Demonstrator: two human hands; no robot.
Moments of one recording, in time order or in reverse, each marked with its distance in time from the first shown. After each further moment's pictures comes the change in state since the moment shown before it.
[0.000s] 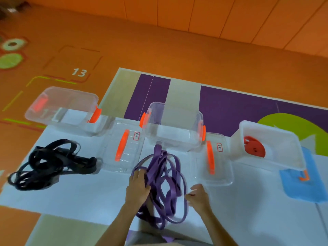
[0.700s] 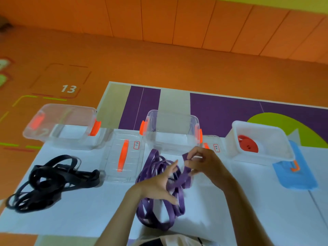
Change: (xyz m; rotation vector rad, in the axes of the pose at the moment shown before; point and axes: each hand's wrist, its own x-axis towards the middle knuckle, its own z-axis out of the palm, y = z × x) left_hand -0.013 0.066 -0.092 -0.179 -0.715 0.468; right_hand -0.083 -0.156 -0.094 0.385 -0.187 -0.586
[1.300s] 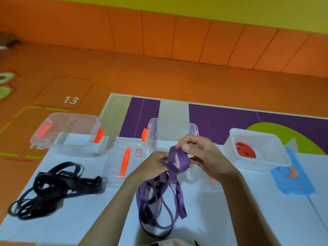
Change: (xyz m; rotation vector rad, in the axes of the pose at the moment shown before) left_hand -0.001 0.037 -0.049 -0.039 0.443 0.278; right_hand -0.026 -0.096 0.028 0.172 -0.205 -0.171
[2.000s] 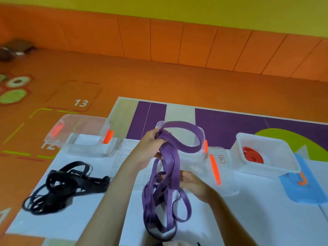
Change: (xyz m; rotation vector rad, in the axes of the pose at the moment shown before) left_hand -0.021 0.084 -0.056 -0.378 0.253 -0.141; right_hand 0.011 0.151 0.001 -0.090 -0.175 0.181
